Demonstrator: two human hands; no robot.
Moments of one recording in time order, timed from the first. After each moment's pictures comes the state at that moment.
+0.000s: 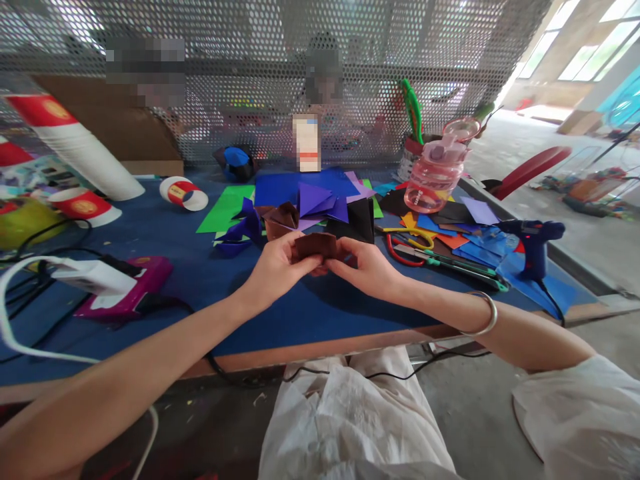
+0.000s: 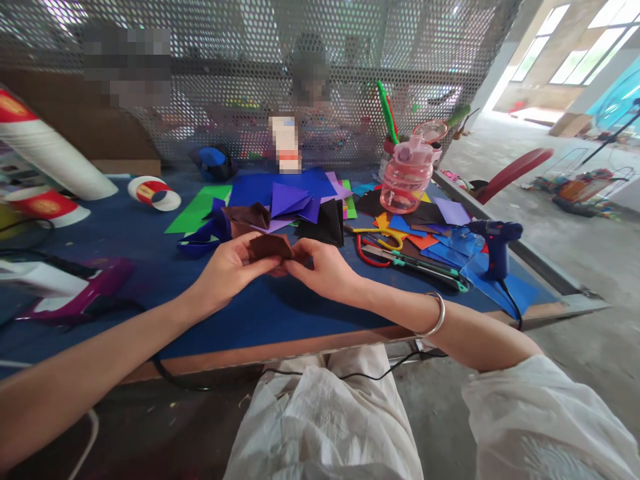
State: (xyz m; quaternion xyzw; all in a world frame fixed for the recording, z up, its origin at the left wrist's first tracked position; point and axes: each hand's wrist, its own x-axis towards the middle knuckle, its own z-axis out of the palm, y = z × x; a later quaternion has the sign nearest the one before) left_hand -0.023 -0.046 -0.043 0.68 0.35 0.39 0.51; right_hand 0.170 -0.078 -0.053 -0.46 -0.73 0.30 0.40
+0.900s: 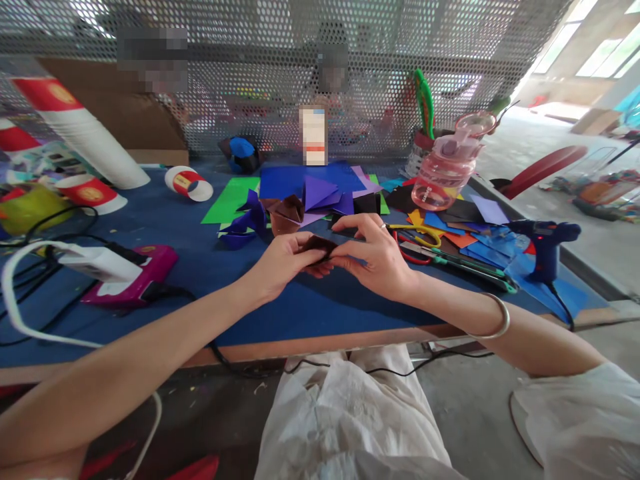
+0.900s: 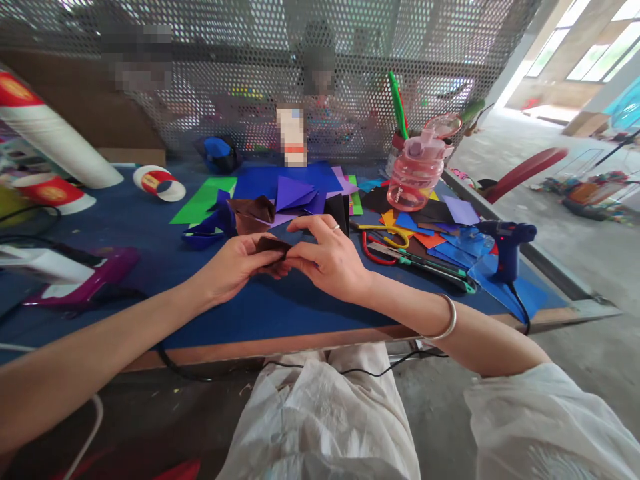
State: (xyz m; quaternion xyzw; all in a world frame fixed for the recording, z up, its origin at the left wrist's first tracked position) left_hand -0.023 -0.045 -0.040 0.59 0.35 0.35 0.64; right_hand 0.180 -0.078 -0.050 -0.34 -0.84 -0.09 0.42
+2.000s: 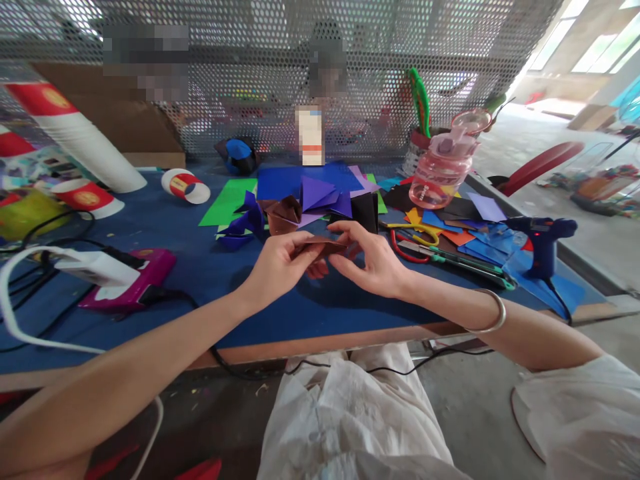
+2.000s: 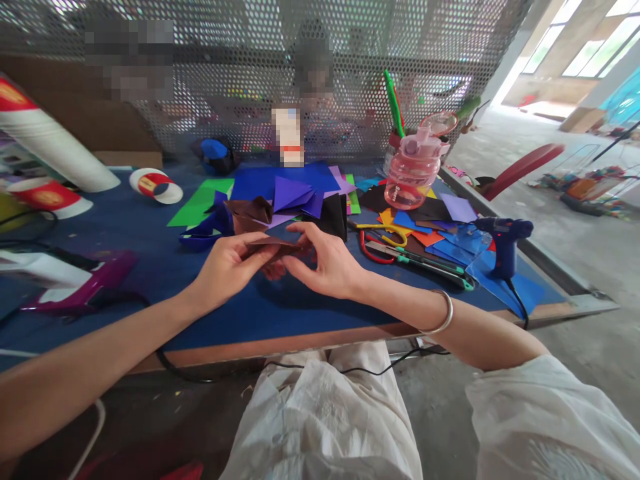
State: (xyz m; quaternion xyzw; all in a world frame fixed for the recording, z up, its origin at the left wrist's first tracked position) left_hand -0.025 -0.053 -0.037 0.74 0.32 0.37 0.46; right_hand 0.177 -0.079 -0.053 -0.39 -0.80 0.16 0.43
